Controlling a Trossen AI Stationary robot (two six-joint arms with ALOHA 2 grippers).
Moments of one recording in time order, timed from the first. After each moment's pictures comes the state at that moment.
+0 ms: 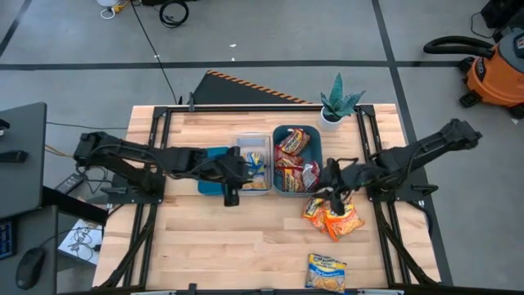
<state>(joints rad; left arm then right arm) -0.14 1.42 1.15 -0.43 -0.20 -0.02 0.36 0.98 0.76 -0.46 0.19 0.46</state>
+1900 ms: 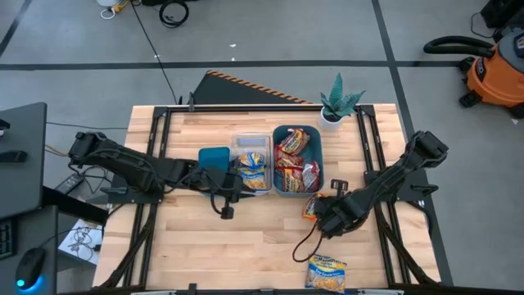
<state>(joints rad) -0.23 1.35 0.92 -0.04 -0.16 -0.01 0.60 1.57 1.05 -1.11 0.30 0.80</state>
